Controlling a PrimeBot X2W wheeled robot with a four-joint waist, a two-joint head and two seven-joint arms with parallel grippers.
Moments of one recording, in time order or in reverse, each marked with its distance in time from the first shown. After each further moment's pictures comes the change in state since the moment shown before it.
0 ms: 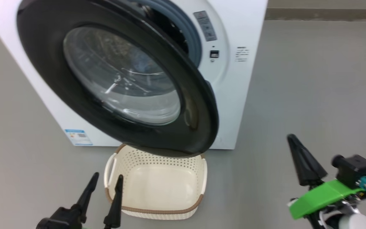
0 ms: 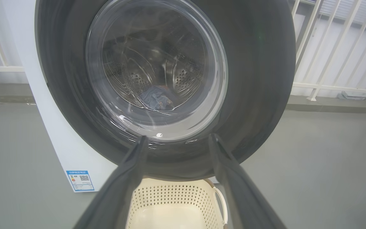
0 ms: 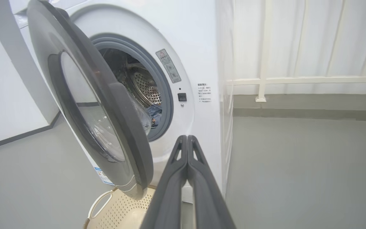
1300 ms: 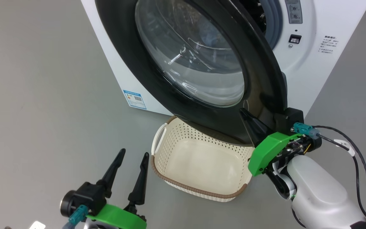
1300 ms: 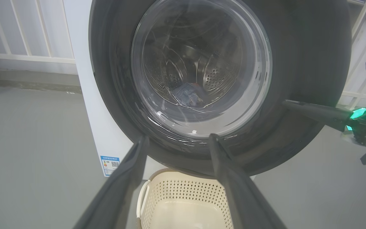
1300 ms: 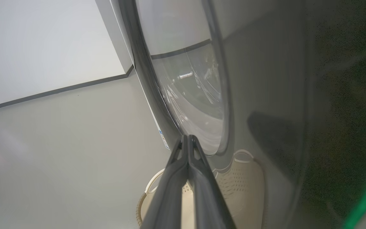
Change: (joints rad) left arm -0.153 -0.116 -0.037 0.096 0.053 -0.062 -0.003; right arm -0.559 -0.025 0.422 0.716 0.191 0.000 -0.174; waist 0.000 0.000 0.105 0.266
